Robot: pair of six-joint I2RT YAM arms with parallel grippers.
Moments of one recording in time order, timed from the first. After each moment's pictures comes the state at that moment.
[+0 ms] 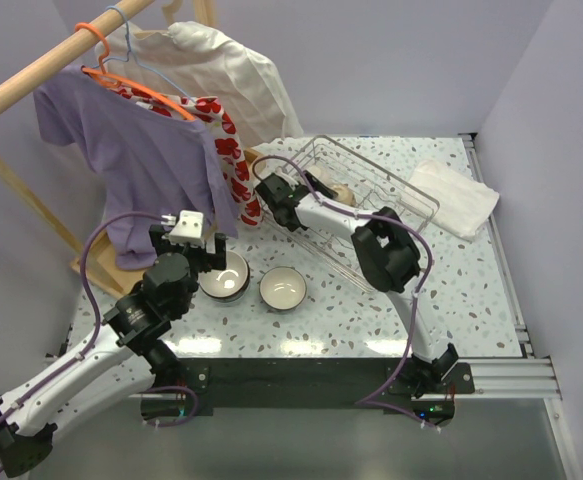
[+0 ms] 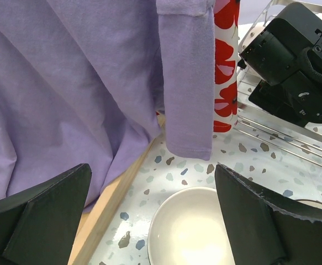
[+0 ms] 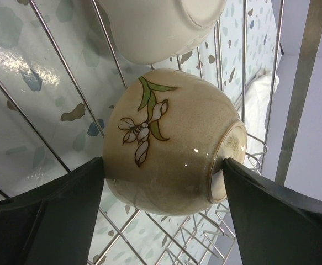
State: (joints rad) left arm -0.78 0.61 0.59 -0.18 -0.71 -0.05; right arm 0.75 2.31 1.84 -0.64 0.93 -0.19
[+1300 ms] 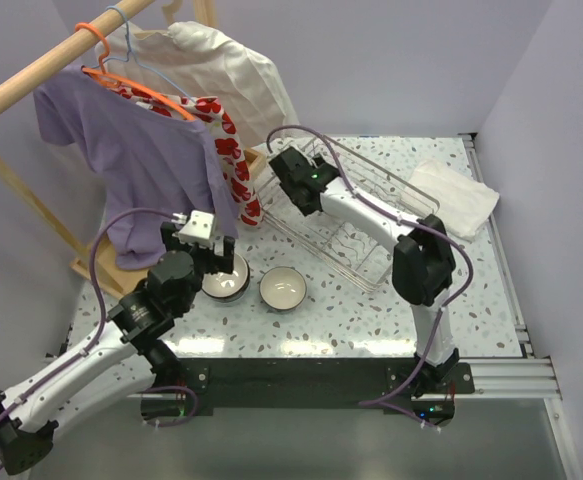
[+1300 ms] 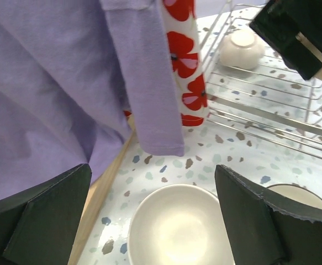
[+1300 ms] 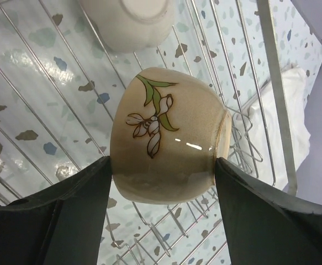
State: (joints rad) left arm -0.78 0.64 0.59 -0.17 -0.60 -0.05; right arm 0.73 2.05 1.84 -0.79 0.70 -0.06
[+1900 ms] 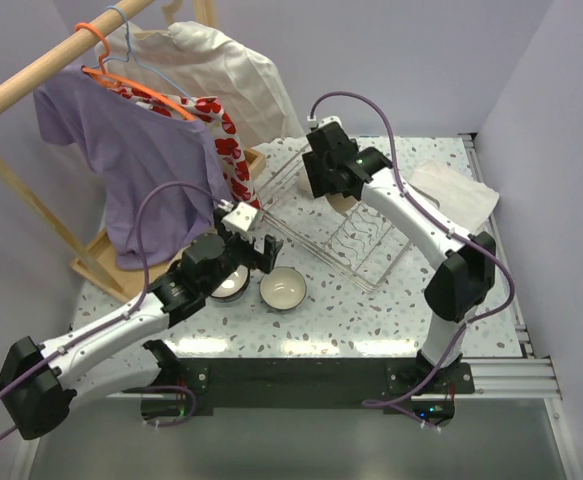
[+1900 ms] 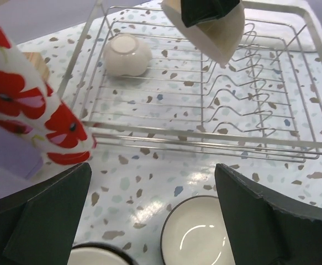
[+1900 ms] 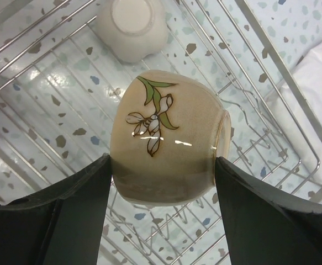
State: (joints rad) left arm -0.78 0.96 0.60 0.15 -0.21 -0.09; right arm 0.63 1.82 1.81 -0.84 0.47 0.18
